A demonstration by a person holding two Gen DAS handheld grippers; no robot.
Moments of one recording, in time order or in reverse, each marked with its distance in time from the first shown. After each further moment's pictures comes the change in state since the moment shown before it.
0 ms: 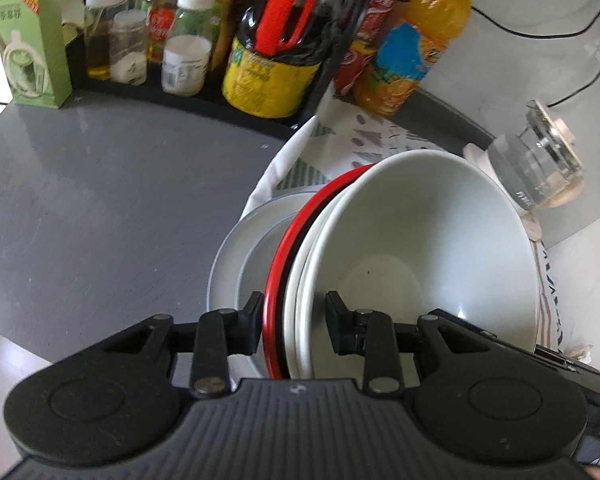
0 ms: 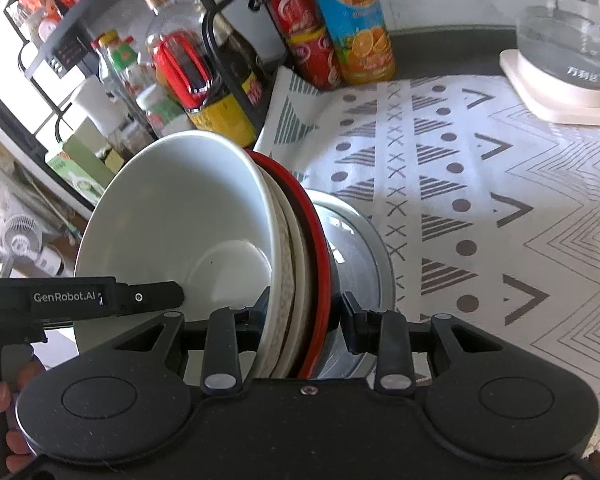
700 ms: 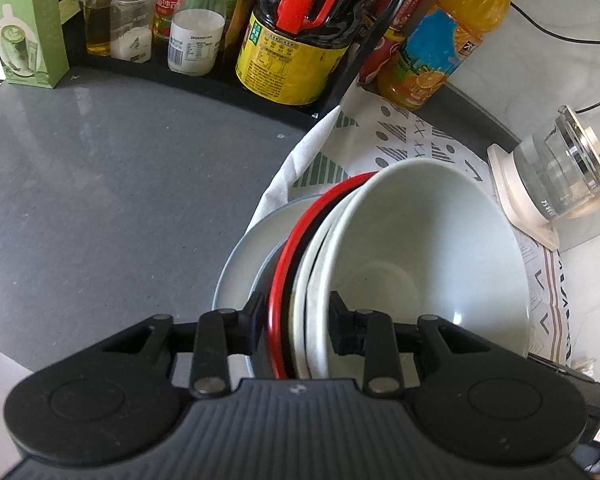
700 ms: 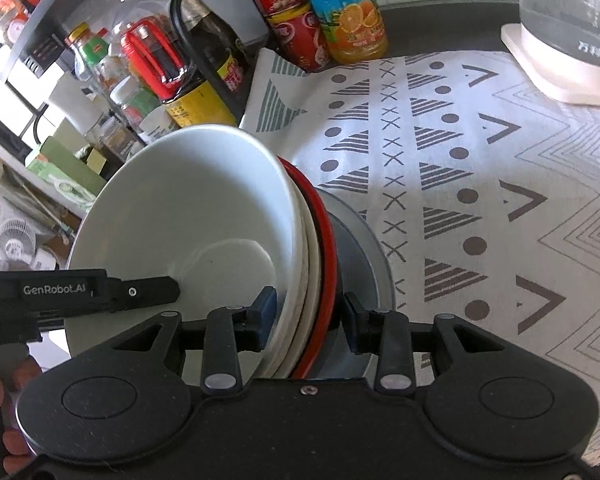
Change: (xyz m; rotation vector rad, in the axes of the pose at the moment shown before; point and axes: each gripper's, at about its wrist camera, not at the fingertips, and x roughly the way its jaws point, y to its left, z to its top) left arm 0.031 0.010 0.016 -0.046 0.050 0.013; right arm 0.026 -0.010 0.010 0.058 0.049 -0.010
